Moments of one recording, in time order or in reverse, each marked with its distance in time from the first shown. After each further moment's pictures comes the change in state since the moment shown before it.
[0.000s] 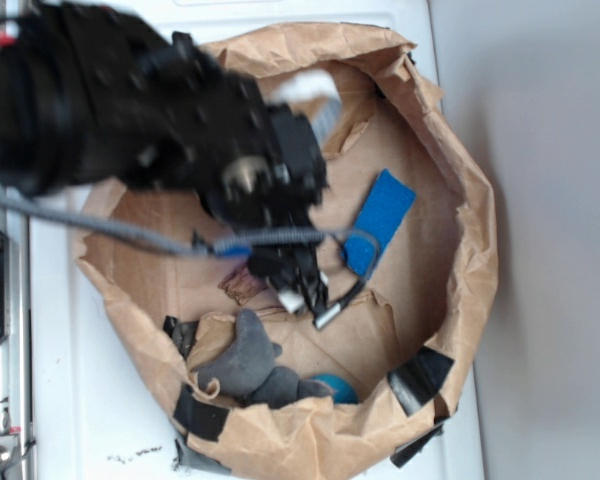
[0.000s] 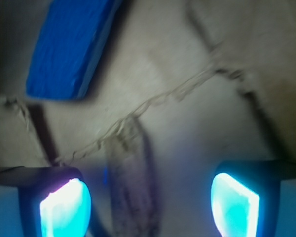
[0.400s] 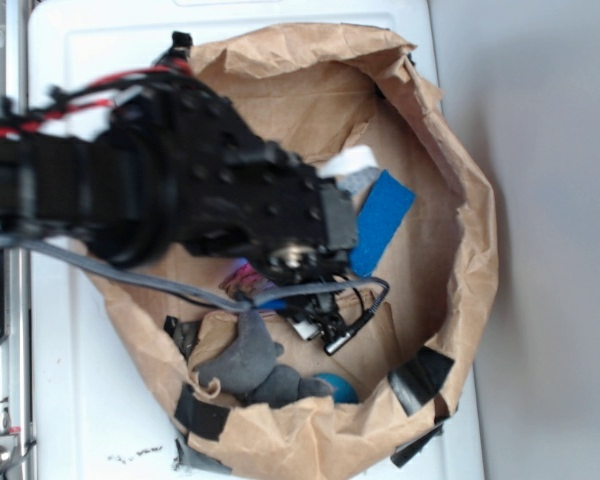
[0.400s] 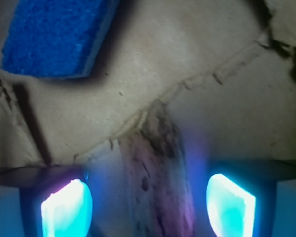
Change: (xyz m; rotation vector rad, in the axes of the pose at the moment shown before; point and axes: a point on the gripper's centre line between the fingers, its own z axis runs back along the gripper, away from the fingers) arm 0.002 -0.014 -0.022 0.089 0.021 0.016
